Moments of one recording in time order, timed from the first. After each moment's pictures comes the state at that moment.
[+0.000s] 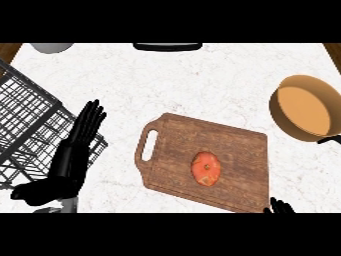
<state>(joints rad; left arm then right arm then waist) 0.00 0.13 -0.22 -1.68 0.10 0.24 -0.12 0.78 -0.14 0.45 -2.07 1.01 -0.46 -0.22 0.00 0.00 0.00</state>
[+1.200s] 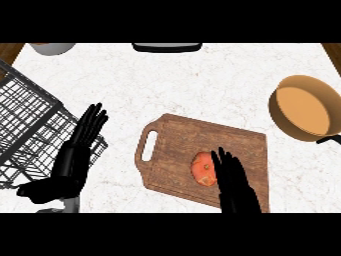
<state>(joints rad) 0.01 0.11 -0.20 -1.64 0.08 0.21 -0.14 0.26 0.00 0.56 -1.72 1.24 -0.22 0.38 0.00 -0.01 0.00</state>
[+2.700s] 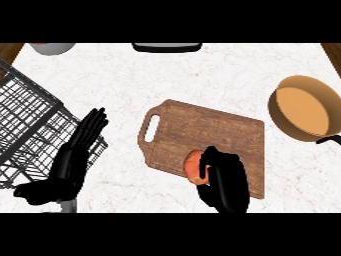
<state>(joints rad) 0.03 0.09 -0.17 -1.64 0.07 0.15 -0.13 0.01 -0.01 0.55 -1.52 1.34 -0.41 0.41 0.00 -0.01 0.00</state>
